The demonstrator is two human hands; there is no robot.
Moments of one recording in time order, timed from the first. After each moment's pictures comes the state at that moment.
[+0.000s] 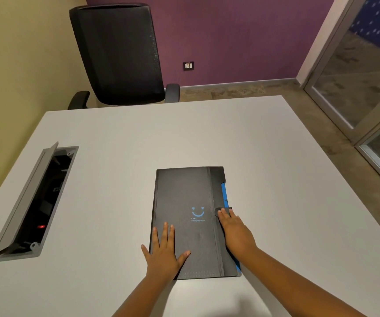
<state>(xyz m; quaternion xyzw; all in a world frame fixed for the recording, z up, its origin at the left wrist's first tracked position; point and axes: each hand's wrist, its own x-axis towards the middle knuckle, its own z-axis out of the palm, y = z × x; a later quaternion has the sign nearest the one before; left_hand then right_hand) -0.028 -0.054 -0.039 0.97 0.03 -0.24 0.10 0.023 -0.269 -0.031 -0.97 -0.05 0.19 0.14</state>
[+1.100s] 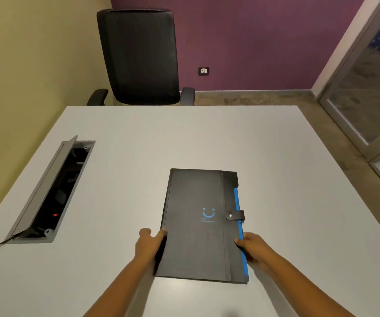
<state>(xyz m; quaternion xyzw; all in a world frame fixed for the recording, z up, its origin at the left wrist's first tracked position) -0.006 -0.008 0.004 0.76 0.36 -0.18 0.51 0.010 -0.285 -0.002 -0.72 0.29 0.33 0.55</state>
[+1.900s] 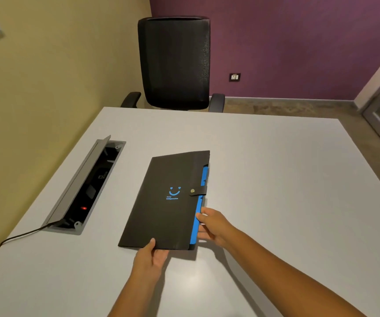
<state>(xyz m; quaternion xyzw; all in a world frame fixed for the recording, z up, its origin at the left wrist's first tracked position) -0.026 0.022 0.015 0.22 0.49 0.01 0.85 0.075 -0.133 0.038 -0.63 0.15 0.39 0.66</state>
